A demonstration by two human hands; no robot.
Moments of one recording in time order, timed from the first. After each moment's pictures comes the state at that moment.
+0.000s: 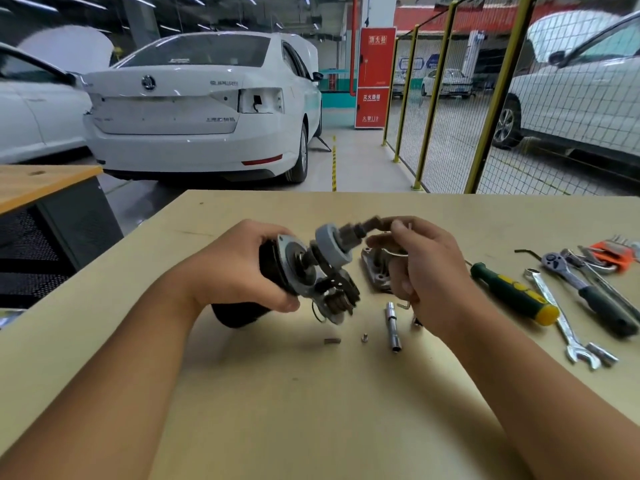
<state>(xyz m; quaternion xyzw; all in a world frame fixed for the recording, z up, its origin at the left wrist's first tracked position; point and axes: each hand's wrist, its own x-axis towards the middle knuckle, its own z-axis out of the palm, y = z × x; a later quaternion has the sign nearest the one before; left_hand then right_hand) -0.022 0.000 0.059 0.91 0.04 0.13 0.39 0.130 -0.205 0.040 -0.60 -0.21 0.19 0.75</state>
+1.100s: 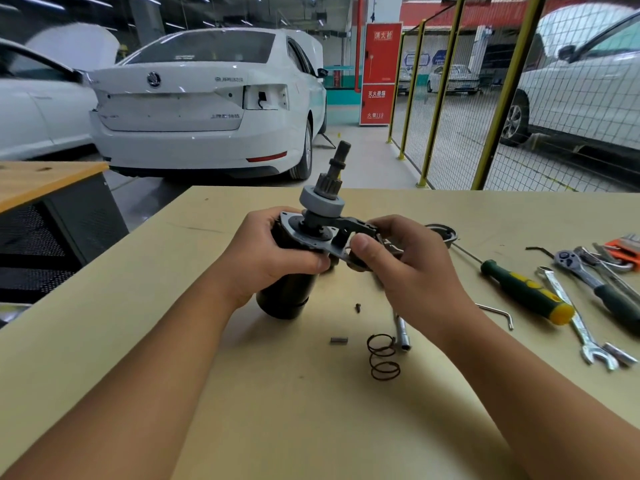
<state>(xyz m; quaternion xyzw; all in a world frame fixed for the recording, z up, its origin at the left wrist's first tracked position) 0.002 -0.012 0.041 0.79 0.08 0.26 0.55 0.109 -0.197 0.033 -0.66 -0.43 0.02 0.61</state>
